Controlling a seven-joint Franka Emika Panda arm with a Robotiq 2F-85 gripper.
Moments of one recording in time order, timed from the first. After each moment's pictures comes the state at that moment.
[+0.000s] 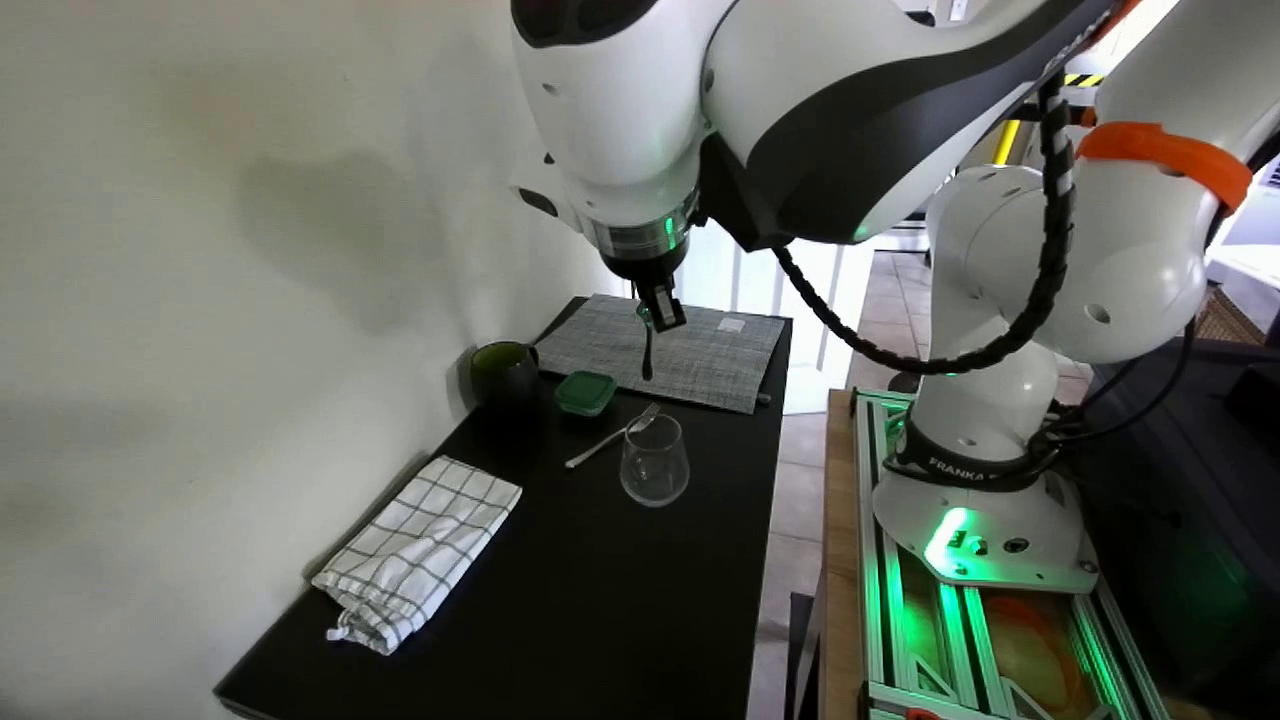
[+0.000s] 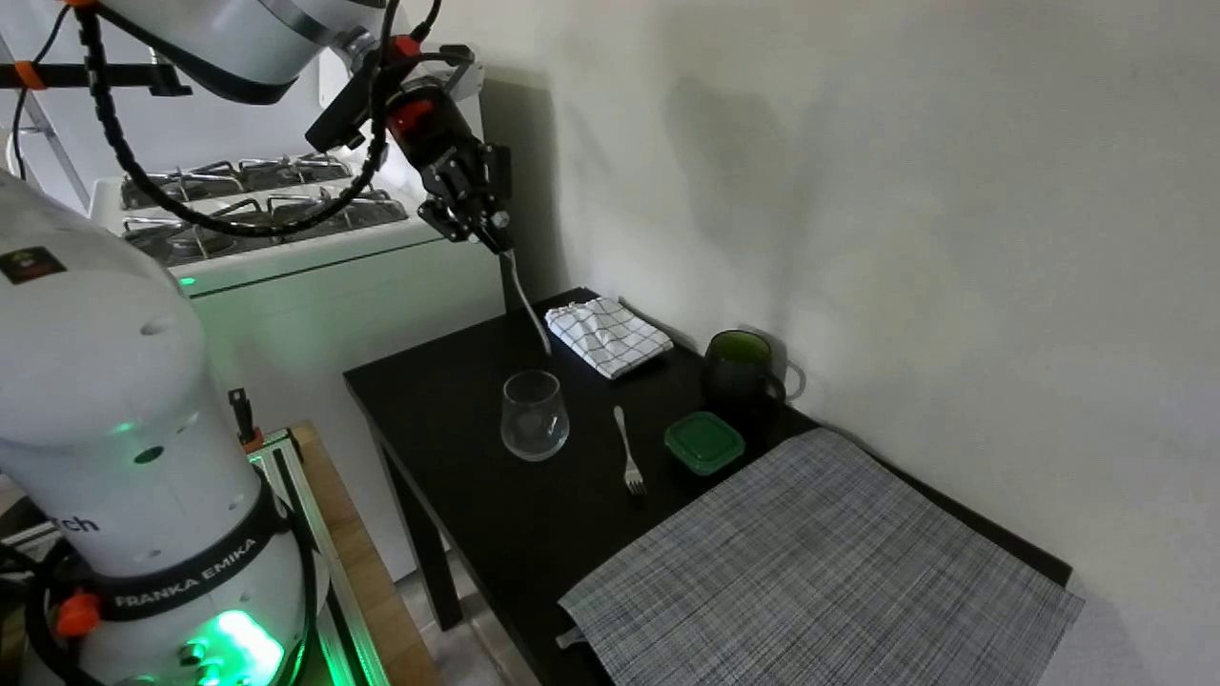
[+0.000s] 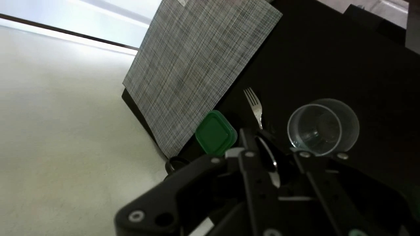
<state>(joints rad) 0.27 -0.57 0.32 -2.67 -0.56 1.85 0.17</state>
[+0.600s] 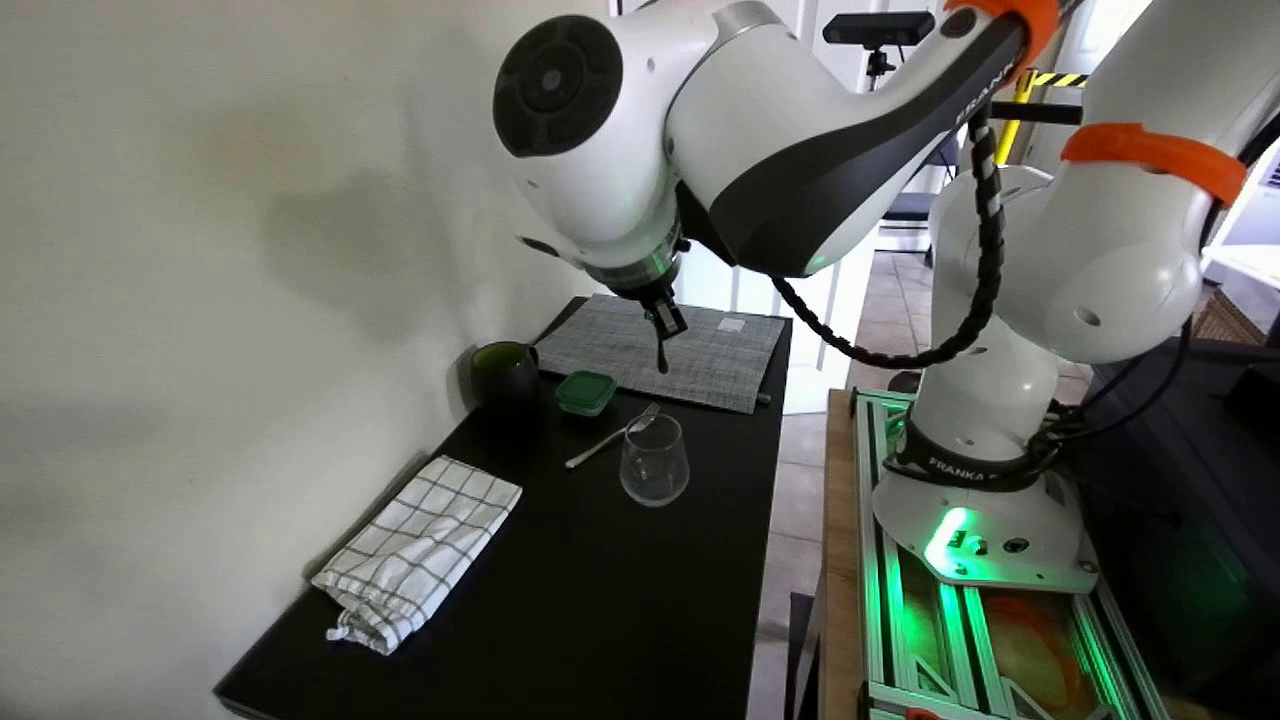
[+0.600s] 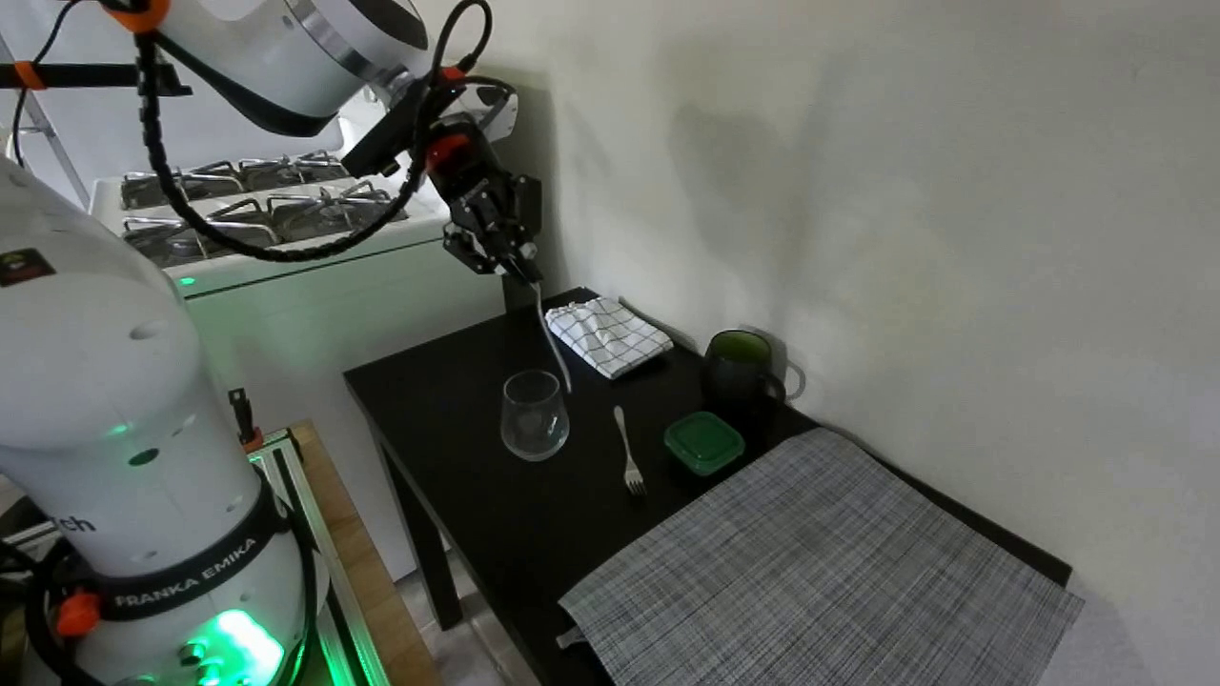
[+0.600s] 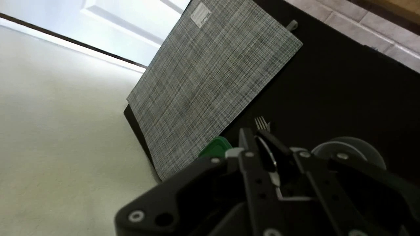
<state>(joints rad) 0.23 -0.46 0.29 -2.68 -0.67 1.85 0.14</state>
